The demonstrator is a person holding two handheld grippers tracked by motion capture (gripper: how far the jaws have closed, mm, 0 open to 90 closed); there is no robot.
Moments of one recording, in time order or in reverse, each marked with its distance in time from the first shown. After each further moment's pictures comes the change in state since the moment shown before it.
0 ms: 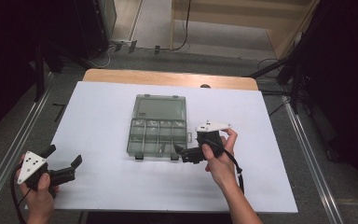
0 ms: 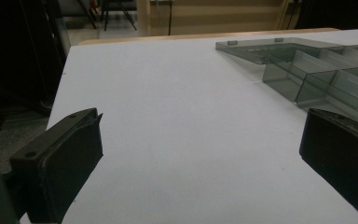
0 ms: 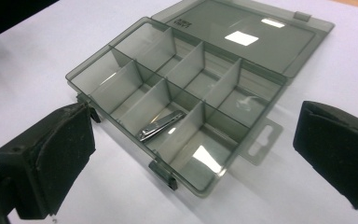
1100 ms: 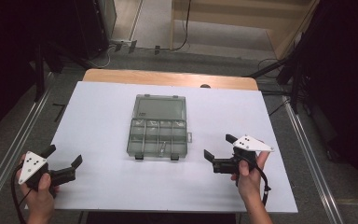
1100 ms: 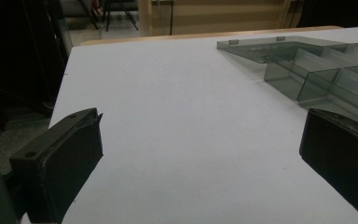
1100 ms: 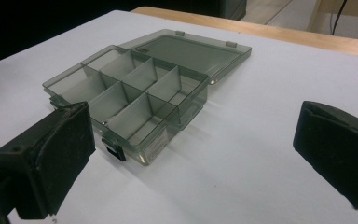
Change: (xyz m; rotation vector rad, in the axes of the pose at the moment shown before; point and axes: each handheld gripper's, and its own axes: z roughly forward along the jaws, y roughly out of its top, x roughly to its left) left arm -0.001 0.000 0.000 0.001 0.009 0.010; right arm -0.041 -0.057 -0.059 -0.227 -0.072 0.014
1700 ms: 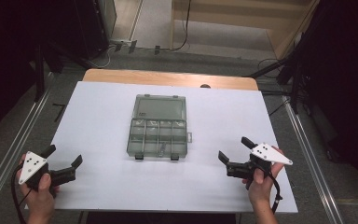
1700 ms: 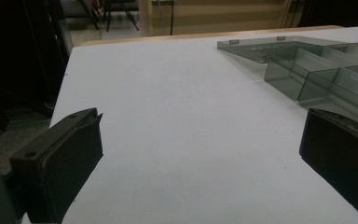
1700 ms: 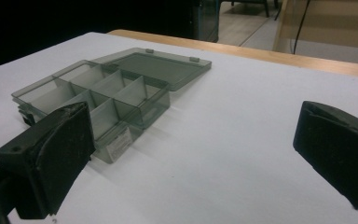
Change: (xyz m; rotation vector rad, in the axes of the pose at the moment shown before) left arm 0.000 0.000 0.000 0.003 0.003 0.005; right arm -0.021 -0.023 -0.028 -0.109 -0.093 0.005
